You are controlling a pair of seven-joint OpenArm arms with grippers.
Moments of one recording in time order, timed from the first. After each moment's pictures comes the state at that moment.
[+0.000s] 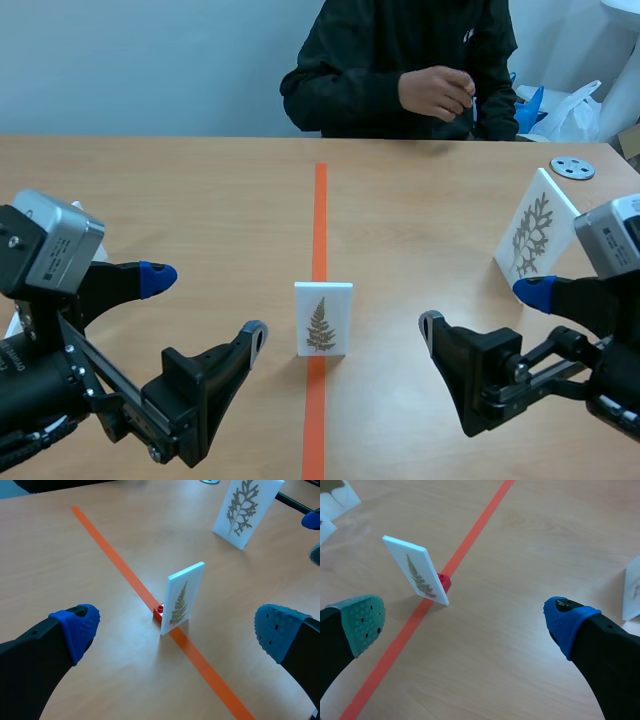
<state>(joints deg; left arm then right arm) 35.3 -15.3 -0.2 111.3 -11.0 -31.7 0.6 -36.9 17.5 7.5 110.4 18.2 29.0 -6.1</state>
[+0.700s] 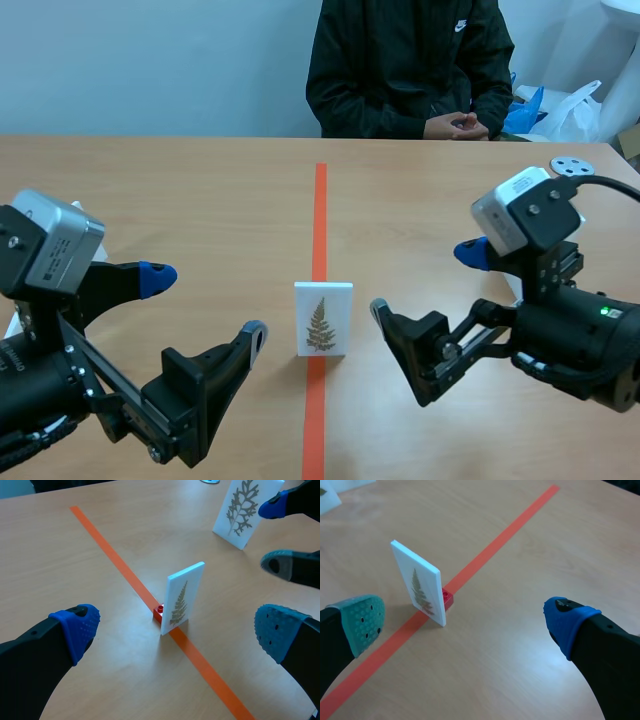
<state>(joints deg) 35.3 -15.3 -0.2 111.3 -11.0 -31.7 0.6 -23.0 20.3 -3.9 102.0 7.5 29.3 -3.5</state>
